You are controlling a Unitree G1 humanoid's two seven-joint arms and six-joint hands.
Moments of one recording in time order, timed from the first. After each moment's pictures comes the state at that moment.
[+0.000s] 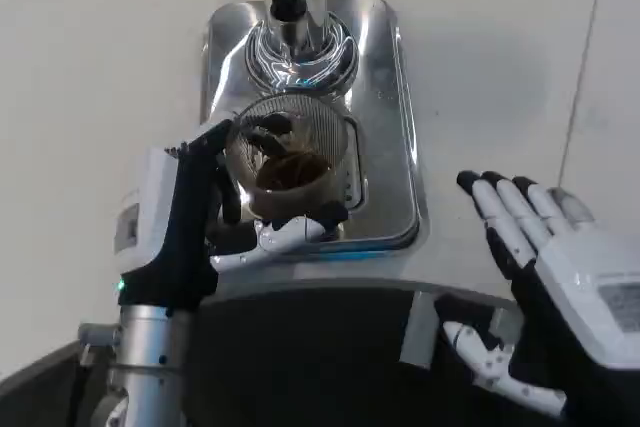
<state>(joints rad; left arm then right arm) -0.32 0.27 -0.13 0.42 0.52 -0.60 0.54 0.29 -0.30 0.10 -0.71 -1.05 0.02 0.19</state>
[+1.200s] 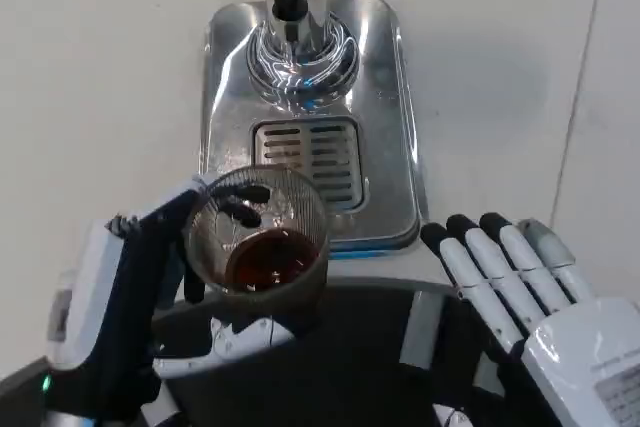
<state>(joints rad) 0.09 0.30 0.00 -0.03 0.48 -0.67 0.35 0.53 -0.36 0.08 -0.69 -1.11 -0.26 -0.15</state>
